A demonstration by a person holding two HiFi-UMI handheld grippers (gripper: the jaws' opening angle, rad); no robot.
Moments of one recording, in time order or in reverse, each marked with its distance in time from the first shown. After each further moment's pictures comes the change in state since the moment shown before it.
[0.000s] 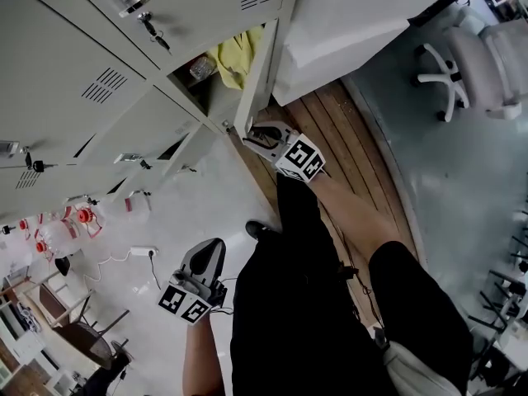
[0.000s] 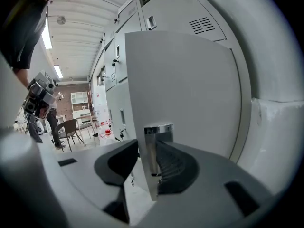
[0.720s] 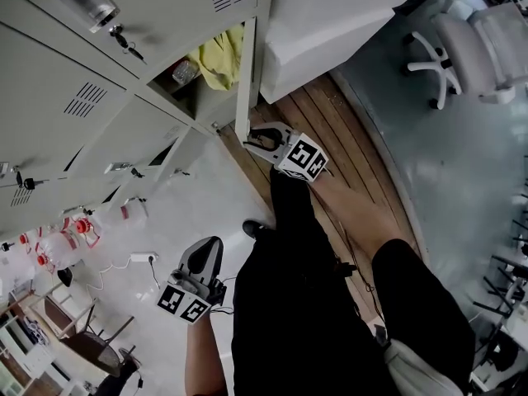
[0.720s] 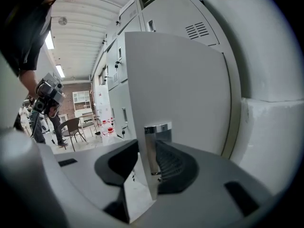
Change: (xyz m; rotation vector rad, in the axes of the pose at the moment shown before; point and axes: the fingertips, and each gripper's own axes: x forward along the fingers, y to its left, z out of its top) left arm 0.019 -0.006 0.001 0.007 0.009 -0.035; right arm -0.032 -0.004 -0.011 -0.003 0.014 0.018
